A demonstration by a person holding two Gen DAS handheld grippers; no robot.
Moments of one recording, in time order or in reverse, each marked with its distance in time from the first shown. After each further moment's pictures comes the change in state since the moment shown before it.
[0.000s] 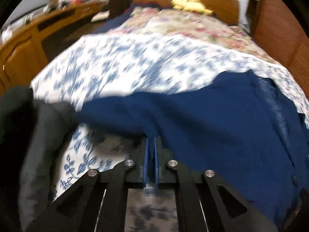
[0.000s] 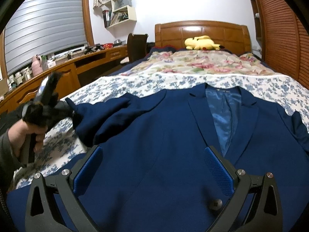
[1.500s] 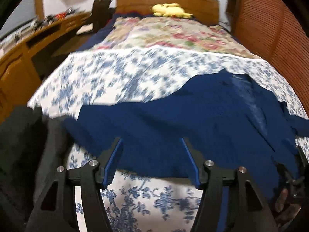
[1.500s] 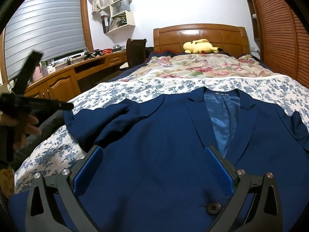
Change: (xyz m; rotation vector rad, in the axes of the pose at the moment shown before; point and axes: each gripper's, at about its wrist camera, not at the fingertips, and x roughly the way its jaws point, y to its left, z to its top) left arm -0.038 -0.004 -0.004 0.054 0.000 -0.073; right arm 0.004 -0.002 0.001 0.029 -0.049 -0.009
